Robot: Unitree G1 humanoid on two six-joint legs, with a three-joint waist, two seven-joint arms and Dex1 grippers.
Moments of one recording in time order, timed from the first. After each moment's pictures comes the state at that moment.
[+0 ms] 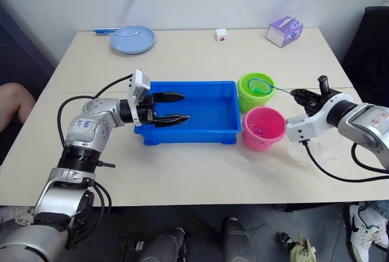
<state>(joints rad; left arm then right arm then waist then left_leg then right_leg) -0.80 0.44 -0.04 0.40 -0.37 0.35 -1.13 -0.42 -1.28 0.15 0.03 -0.74 -0.43 0.33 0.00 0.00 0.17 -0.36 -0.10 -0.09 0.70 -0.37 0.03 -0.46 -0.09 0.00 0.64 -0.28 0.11</state>
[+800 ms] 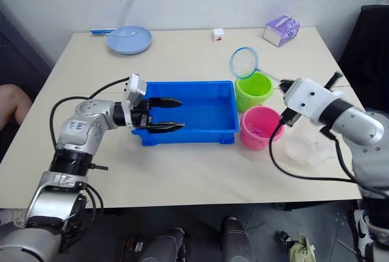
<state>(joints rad) -0.72 0.56 -0.07 0.24 -0.40 0.44 -1.27 -0.30 -0.86 -0.19 -0.37 0.27 0.35 0.72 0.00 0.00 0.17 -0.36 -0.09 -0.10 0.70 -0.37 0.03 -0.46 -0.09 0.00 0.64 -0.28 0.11</state>
